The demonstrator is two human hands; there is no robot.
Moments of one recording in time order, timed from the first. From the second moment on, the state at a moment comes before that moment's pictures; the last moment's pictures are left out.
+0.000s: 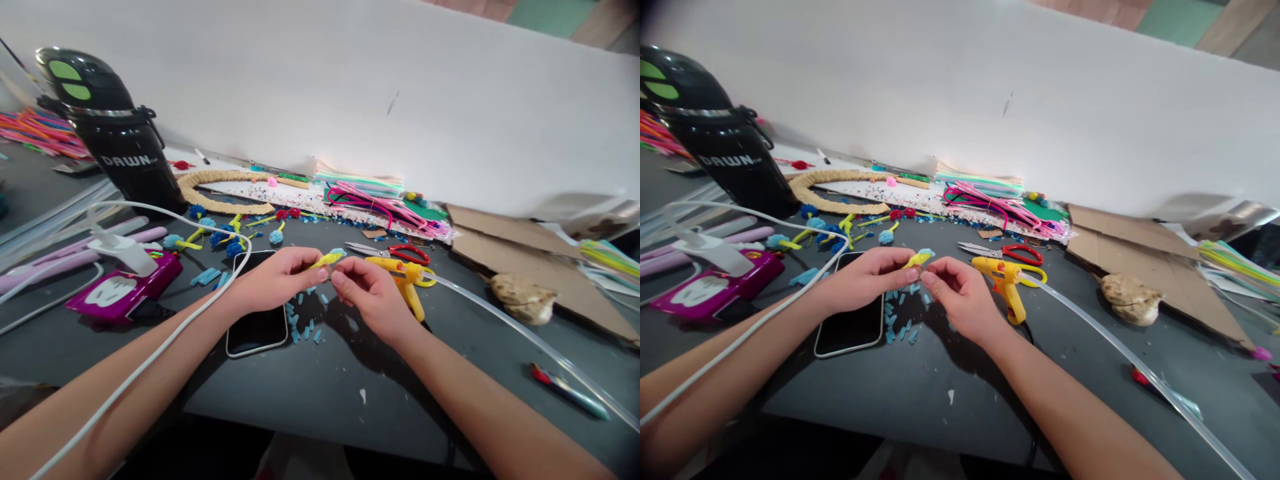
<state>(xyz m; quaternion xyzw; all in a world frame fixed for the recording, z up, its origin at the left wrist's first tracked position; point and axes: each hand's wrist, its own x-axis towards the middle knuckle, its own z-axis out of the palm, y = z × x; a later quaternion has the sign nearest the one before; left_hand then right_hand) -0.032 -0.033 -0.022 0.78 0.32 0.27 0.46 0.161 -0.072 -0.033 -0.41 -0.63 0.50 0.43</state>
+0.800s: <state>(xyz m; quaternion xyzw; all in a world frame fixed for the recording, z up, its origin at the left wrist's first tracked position) -0.034 -0.034 -0.023 0.82 0.41 0.29 0.28 0.172 -0.069 -0.024 -0.49 -0.65 0.36 0.46</state>
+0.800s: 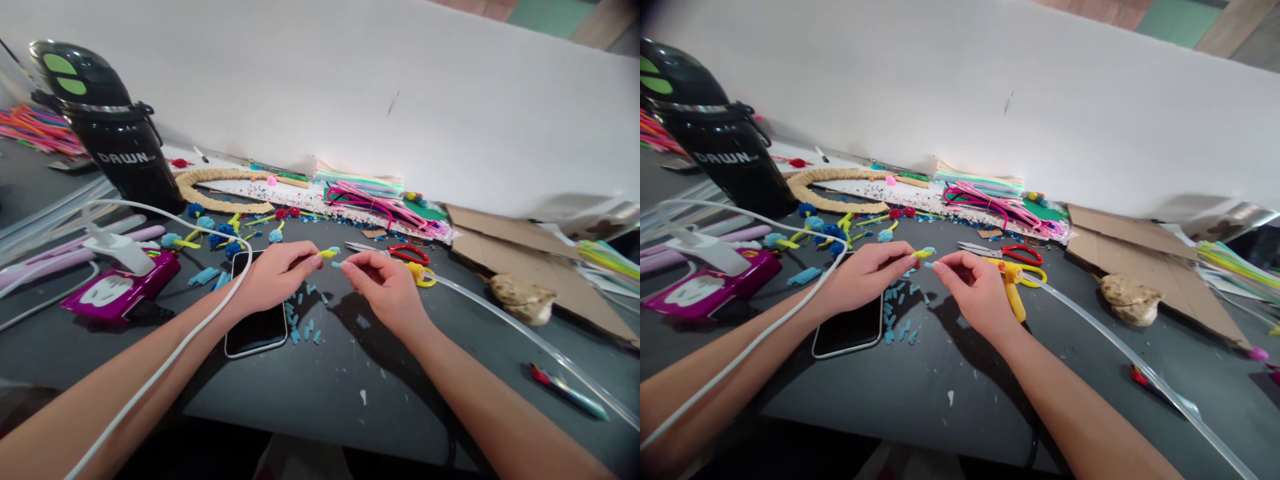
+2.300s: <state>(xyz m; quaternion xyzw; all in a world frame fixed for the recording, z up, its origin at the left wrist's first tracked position) -0.031 -0.036 -0.022 0.85 0.37 0.26 0.26 0.164 -0.072 -0.029 -0.52 -0.64 0.28 0.49</state>
